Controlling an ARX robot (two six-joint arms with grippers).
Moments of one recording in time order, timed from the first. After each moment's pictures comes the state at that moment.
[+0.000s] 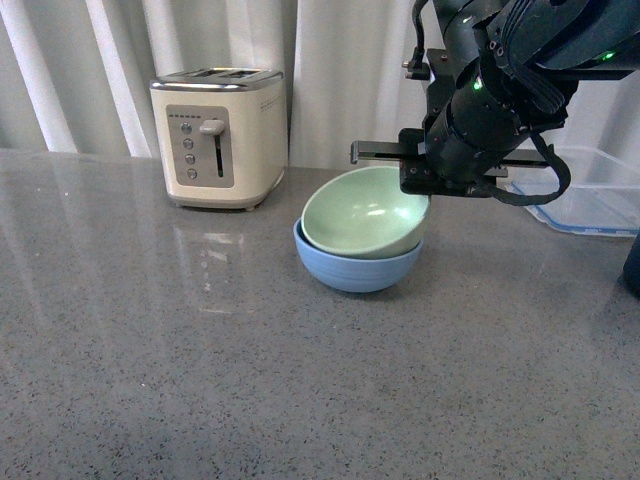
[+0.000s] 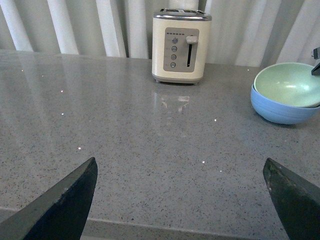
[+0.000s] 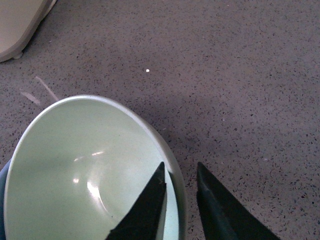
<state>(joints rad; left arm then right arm) 0.00 0.00 0.02 0.00 0.00 -0.01 0.34 2.05 1.58 -0.15 0.20 0.22</state>
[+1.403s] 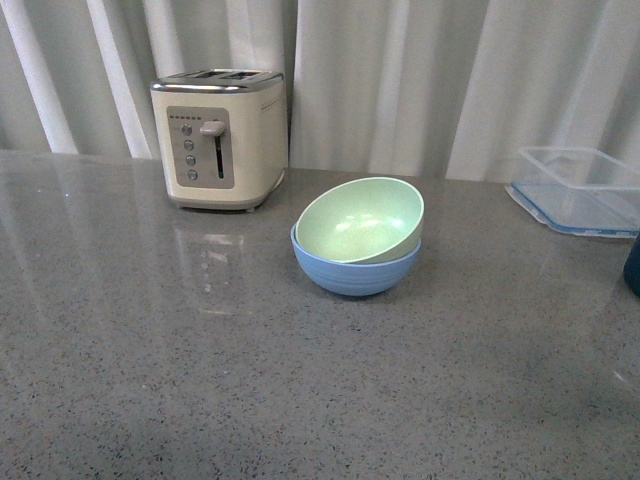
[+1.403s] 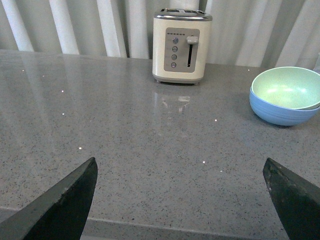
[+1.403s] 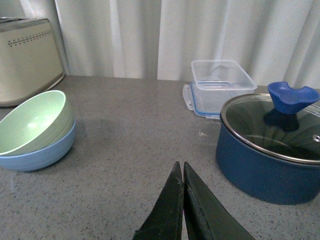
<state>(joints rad) 0.00 0.00 0.02 0.00 0.00 -0.01 0.07 1.07 0.21 0.85 0.07 0.00</state>
